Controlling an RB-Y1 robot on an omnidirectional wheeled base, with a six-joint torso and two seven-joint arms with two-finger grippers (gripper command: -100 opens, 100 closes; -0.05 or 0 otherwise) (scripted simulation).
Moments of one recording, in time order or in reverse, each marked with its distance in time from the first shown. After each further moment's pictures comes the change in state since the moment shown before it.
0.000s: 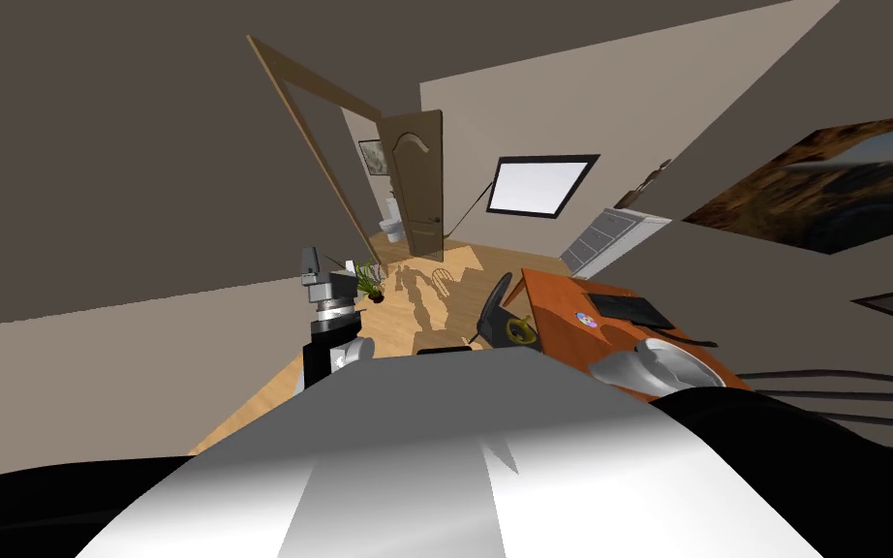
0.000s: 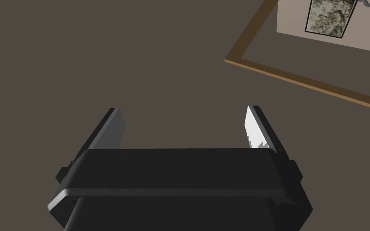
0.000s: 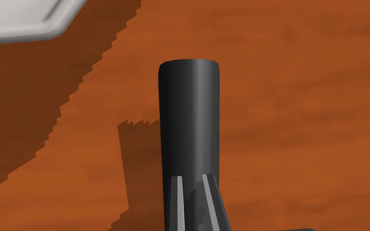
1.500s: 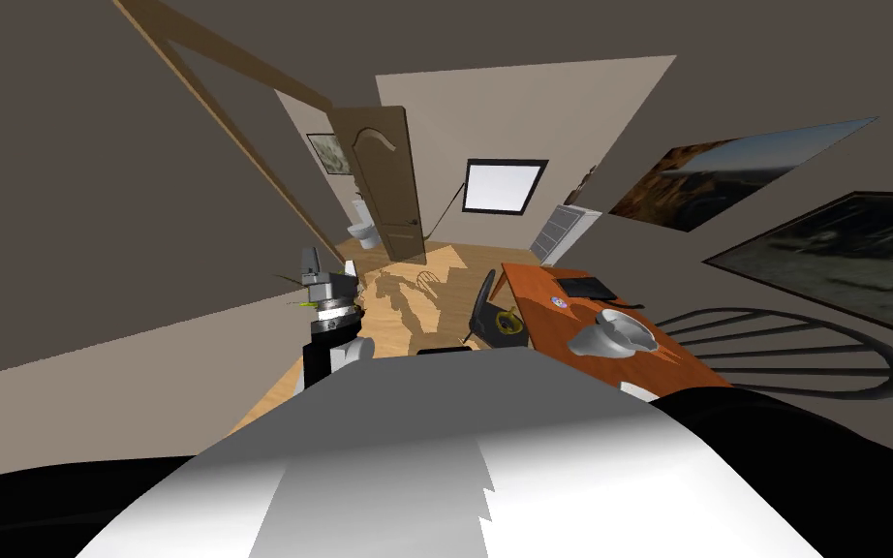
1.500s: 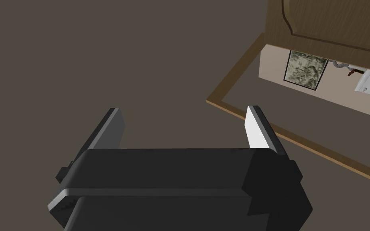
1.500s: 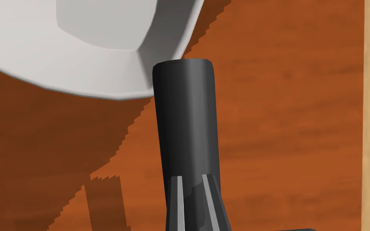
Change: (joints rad) left arm 0.000 0.000 0.000 0.000 0.000 0.000 0.000; right arm -0.007 -0.209 -0.213 -0.065 0.000 -0.220 0.103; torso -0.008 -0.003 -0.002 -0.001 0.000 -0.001
